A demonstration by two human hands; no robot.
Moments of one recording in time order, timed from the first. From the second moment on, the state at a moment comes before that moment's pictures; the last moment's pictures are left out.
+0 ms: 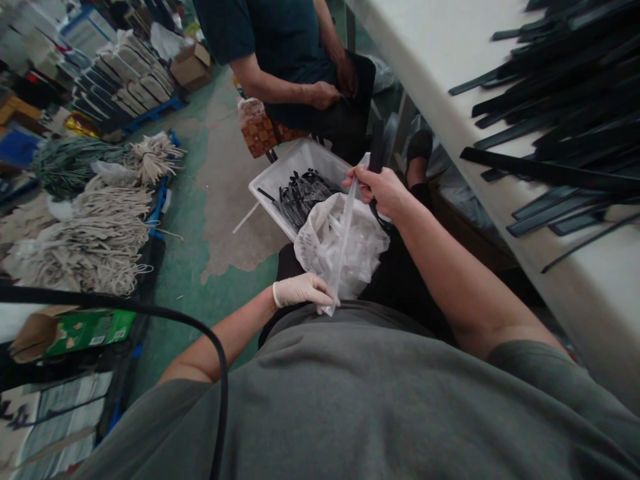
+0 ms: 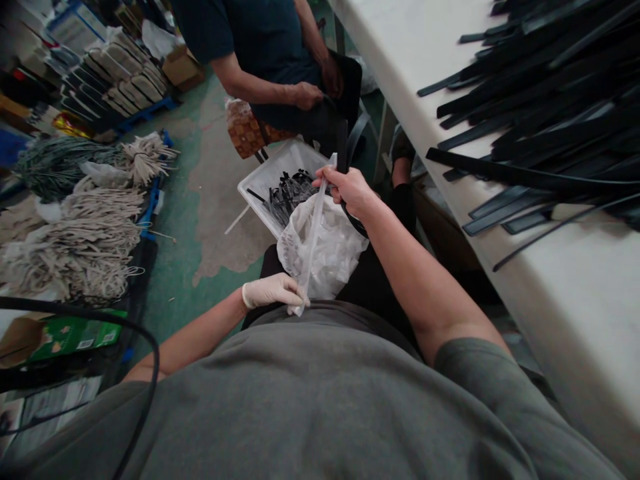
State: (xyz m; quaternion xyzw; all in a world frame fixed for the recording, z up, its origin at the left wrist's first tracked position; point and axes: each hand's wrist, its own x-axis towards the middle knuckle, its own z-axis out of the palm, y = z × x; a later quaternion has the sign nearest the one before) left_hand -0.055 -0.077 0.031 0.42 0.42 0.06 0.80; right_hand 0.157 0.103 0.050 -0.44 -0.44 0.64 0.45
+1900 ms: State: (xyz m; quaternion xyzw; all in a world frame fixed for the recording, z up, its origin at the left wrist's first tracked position) left_hand -0.052 -0.079 0.004 -0.06 0.54 0.56 0.63; right_hand 0.139 -0.046 0.032 -0.42 -0.61 0.66 0.11
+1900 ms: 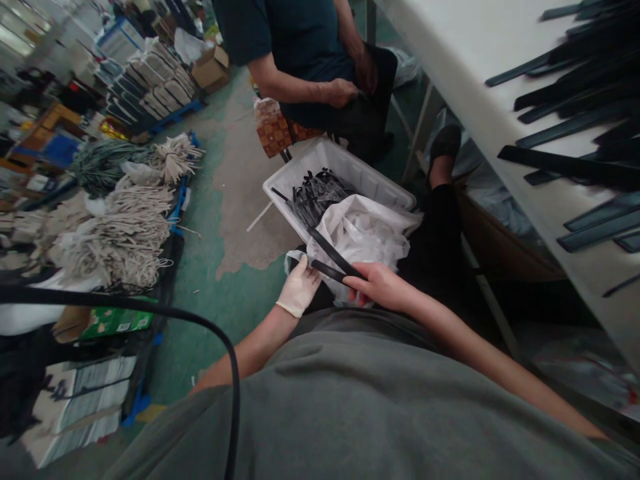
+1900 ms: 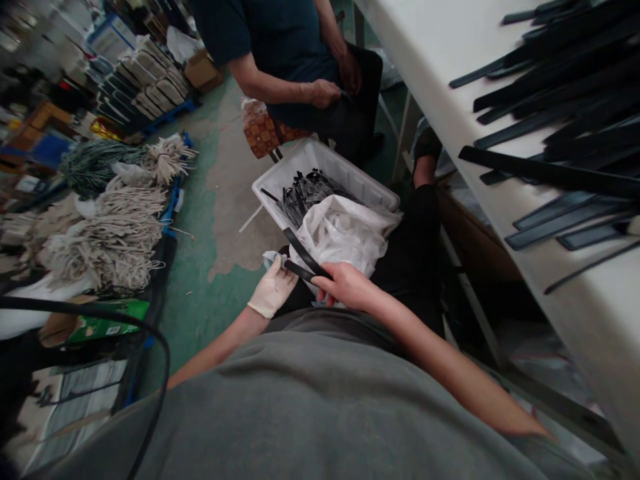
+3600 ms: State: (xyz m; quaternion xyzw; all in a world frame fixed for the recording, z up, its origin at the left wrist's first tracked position) left_hand -0.037 -0.091 0.003 -0.02 0.52 0.54 0.66; right_hand 0.118 -0.028 0.044 -0.46 -0.76 0.45 0.01
